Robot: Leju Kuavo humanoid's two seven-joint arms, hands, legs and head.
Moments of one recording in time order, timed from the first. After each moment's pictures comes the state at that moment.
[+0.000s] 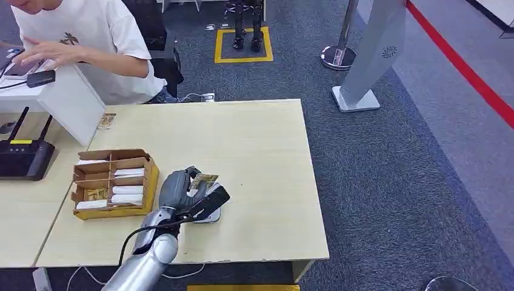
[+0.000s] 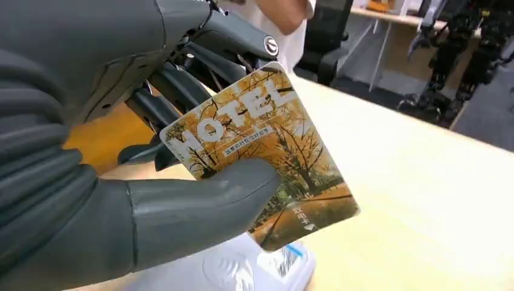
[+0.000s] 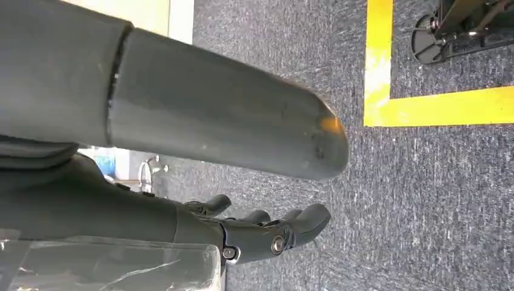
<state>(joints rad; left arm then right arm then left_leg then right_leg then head) -0.38 -0.08 -0.51 -0.89 -0.75 0.22 0.01 -0.09 0.13 -1.15 -0.22 1.23 -0.03 0.17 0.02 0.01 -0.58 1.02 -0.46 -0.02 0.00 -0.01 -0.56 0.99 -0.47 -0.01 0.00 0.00</state>
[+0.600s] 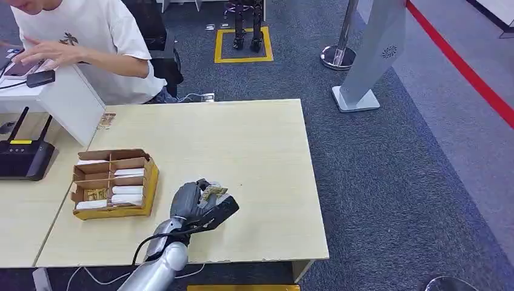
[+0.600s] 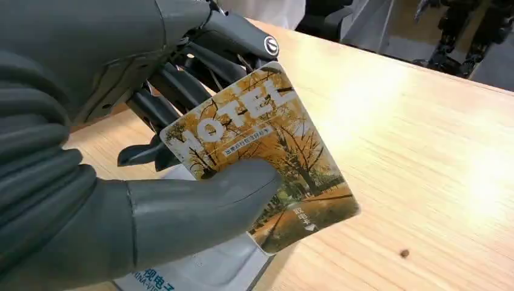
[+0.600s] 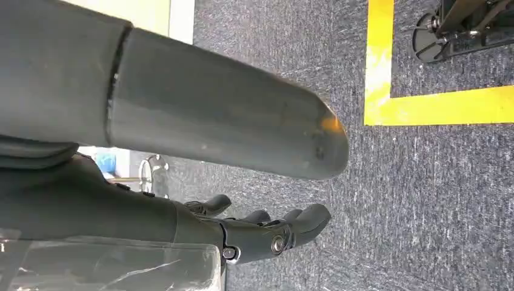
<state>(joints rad) -0.38 -0.13 -0.51 -0.77 -0.74 0.24 -0.01 -0.09 0.13 -1.15 -0.22 1.23 -0.04 0.17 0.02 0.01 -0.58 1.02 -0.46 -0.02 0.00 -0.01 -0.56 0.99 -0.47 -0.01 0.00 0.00</state>
